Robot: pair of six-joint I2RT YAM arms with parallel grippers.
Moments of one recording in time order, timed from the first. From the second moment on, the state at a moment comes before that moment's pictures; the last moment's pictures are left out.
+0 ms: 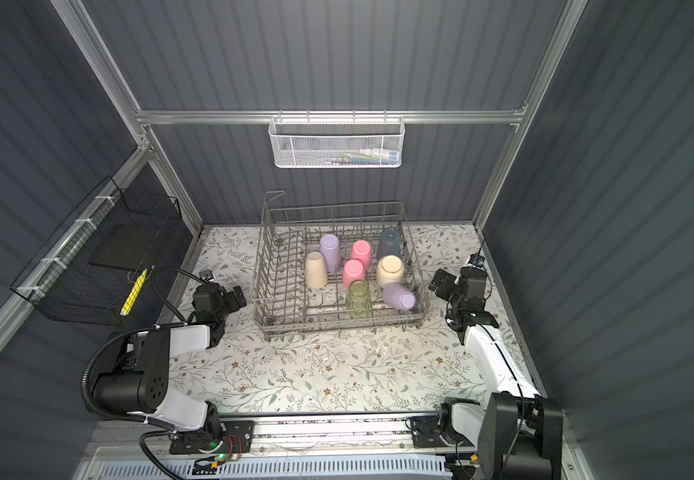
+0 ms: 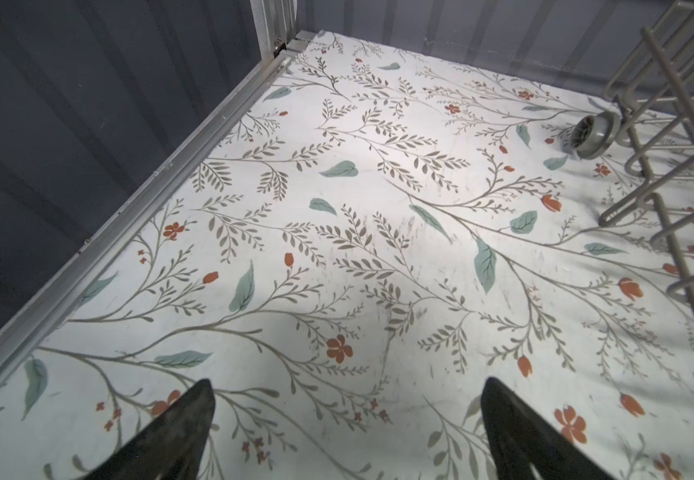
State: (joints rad) left arm 0.01 1.56 0.51 0.51 -0.23 -0.17; right arm -0.11 1.17 0.64 0.01 0.03 0.34
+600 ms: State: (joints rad) left arm -0.16 1.69 0.54 0.65 -0.41 -0.06; right arm -0.11 1.28 0.49 0.35 0.02 0.21
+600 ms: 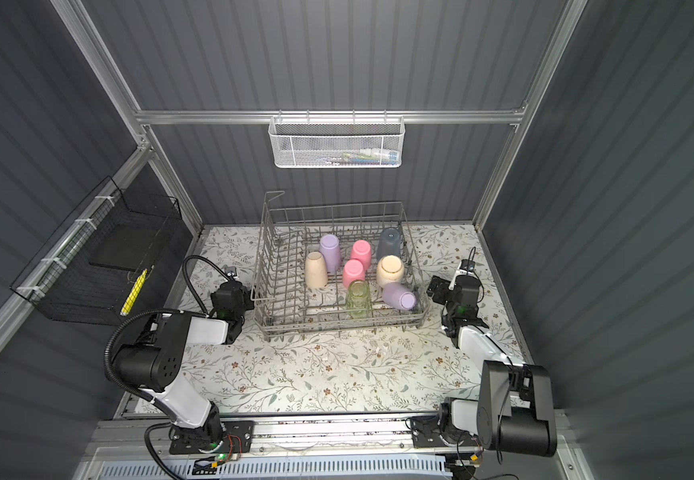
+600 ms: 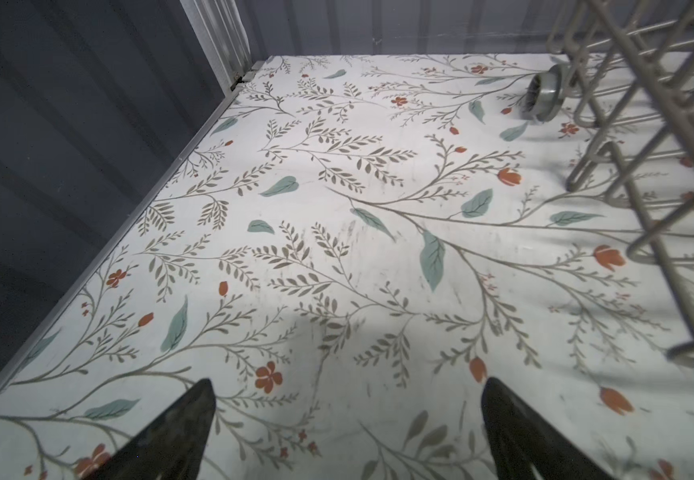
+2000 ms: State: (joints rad) left arm -0.14 1.72 0.44 0.88 -0.42 -0.01; right arm -0.10 1.45 0.31 0.89 0.00 0.10
